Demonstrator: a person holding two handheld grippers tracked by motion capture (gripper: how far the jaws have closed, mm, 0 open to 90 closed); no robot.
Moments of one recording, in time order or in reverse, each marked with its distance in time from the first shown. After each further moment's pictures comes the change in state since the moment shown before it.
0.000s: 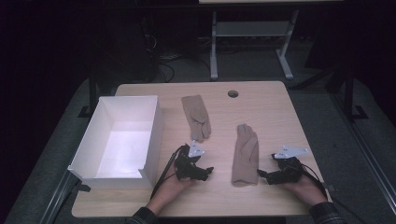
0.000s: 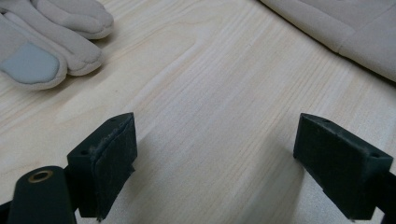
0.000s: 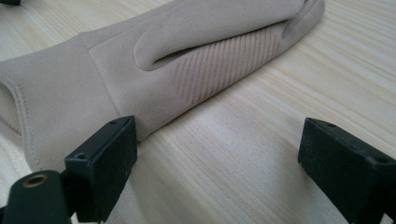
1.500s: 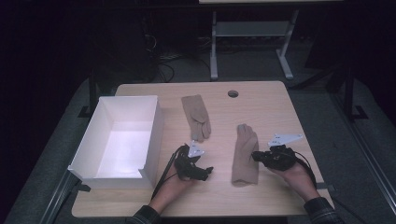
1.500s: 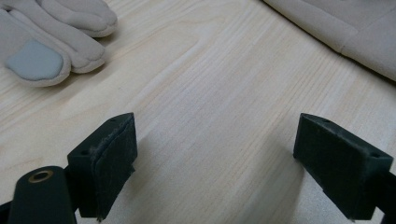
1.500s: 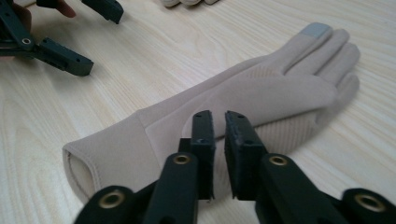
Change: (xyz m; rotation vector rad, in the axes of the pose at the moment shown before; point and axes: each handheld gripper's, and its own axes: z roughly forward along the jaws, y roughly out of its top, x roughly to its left) left arm -0.001 -0.001 0.000 -0.004 0.010 -0.008; right arm 0.006 0.050 0.000 -0.023 0.134 -0.005
